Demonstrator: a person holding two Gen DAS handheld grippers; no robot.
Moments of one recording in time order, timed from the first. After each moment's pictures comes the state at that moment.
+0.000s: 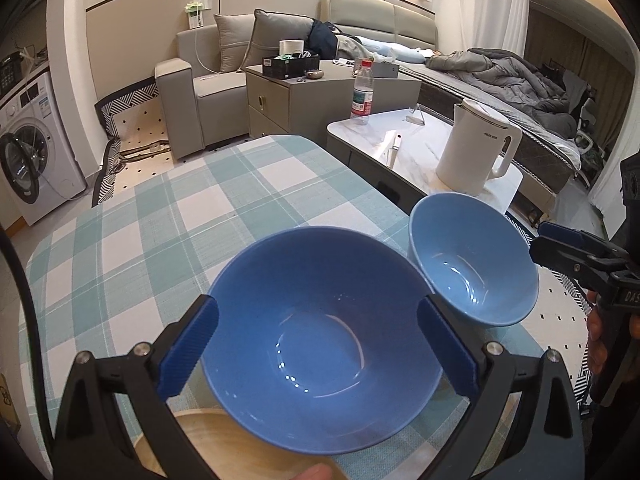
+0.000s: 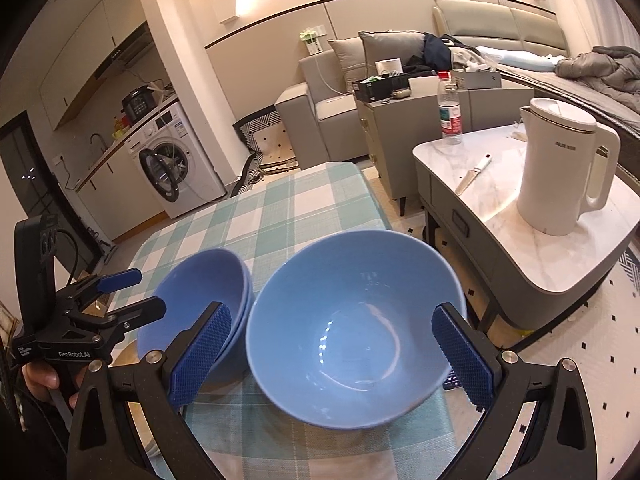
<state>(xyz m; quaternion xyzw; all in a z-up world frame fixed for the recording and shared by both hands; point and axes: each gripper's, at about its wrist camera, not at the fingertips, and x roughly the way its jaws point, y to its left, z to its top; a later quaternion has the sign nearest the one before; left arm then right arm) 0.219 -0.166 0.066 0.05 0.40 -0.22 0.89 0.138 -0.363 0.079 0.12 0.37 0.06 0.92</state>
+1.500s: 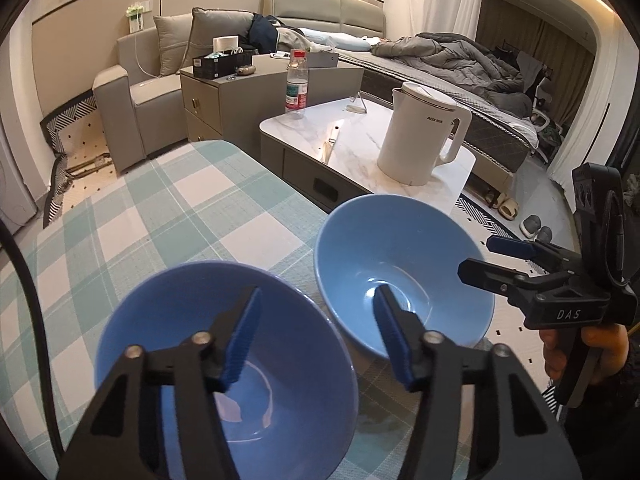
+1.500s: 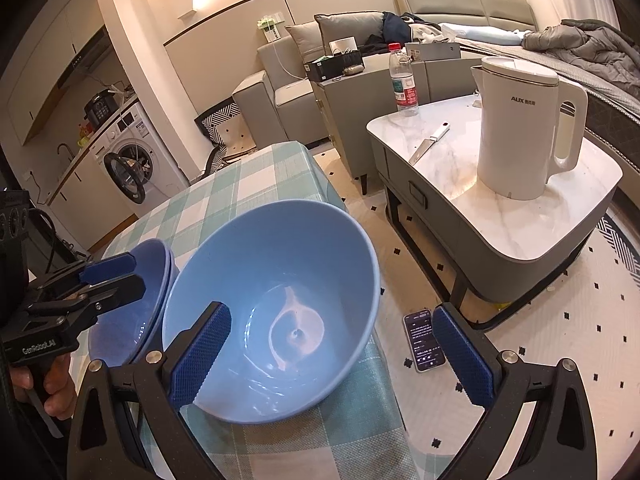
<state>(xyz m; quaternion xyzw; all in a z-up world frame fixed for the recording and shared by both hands) 0.229 -0.237 0.060 0.06 0.40 -0.32 0.86 0.145 -0.404 0.044 0.14 0.40 0.00 0.90</state>
